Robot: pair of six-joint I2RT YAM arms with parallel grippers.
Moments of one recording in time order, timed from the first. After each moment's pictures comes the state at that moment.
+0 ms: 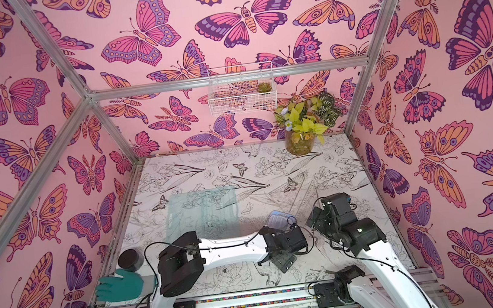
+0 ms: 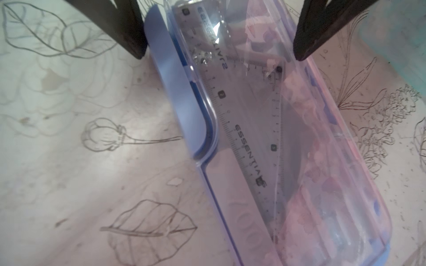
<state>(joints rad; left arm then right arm) -1.30 2.08 1.52 -0.82 -0.31 -0.39 0.27 0.73 0.71 -0.99 0.07 0.89</state>
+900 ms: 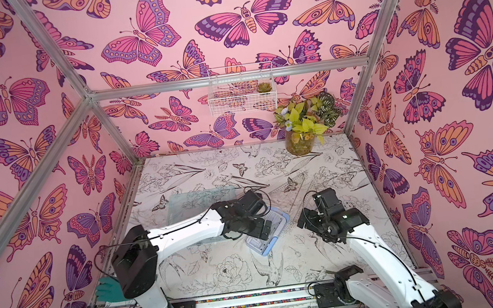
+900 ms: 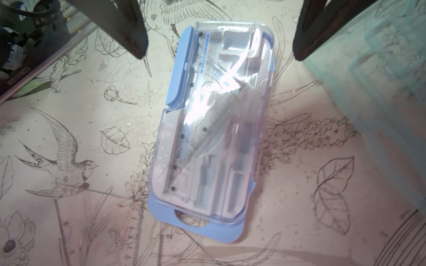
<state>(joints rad) -0.95 1.71 1.23 -0.63 0.04 -0.55 0.27 0.98 0.71 -0.86 -0.12 0.76</state>
